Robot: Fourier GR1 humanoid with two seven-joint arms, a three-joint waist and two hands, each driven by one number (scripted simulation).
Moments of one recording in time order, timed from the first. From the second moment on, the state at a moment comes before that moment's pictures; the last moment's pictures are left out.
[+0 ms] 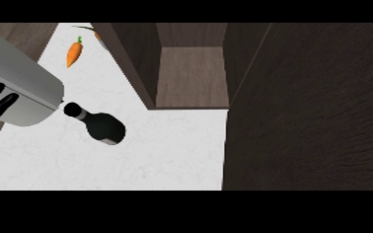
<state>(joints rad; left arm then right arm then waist) 0.06 0.45 0.35 -2.00 1.03 -0.45 0.43 0.00 -0.15 0.04 -2.43 -0.22 0.12 0.51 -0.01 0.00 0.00</state>
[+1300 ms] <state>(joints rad) -0.13 0.30 0.32 -1.39 0.55 -0.73 0.09 -0.06 -0.14 0.04 -2.43 -0.21 0.11 0.58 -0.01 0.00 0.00</state>
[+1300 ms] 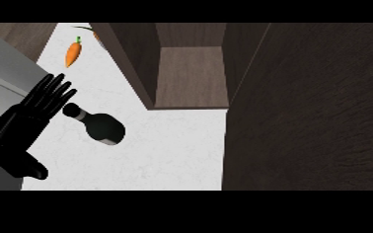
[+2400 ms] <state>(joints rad) -0.24 0.29 0.28 -0.98 0.23 -0.80 -0.28 -0.09 -0.13 0.00 -2.43 -0.22 0.12 0.60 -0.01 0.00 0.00</state>
